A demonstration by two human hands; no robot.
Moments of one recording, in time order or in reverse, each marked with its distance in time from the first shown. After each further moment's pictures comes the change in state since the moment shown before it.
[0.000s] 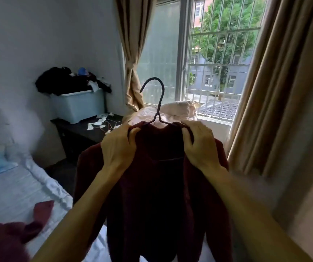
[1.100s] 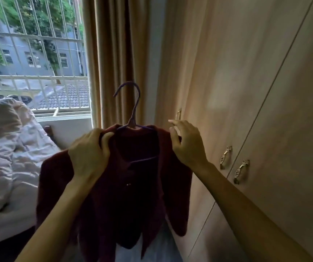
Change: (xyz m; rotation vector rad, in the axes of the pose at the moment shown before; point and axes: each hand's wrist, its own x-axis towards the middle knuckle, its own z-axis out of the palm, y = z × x) left_hand 0.068 0.190 0.350 -0.660 -0.288 0.354; right_hand -0.003 0.249 -0.128 -0.748 0.179 0.477
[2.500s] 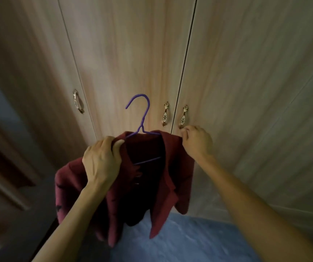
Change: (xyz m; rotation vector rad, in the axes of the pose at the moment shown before) left_hand 0.048 -0.003 0.230 -0.697 -0.599 0.552; right_hand -0.086 0.059 0.035 -1.083 0.100 1.118
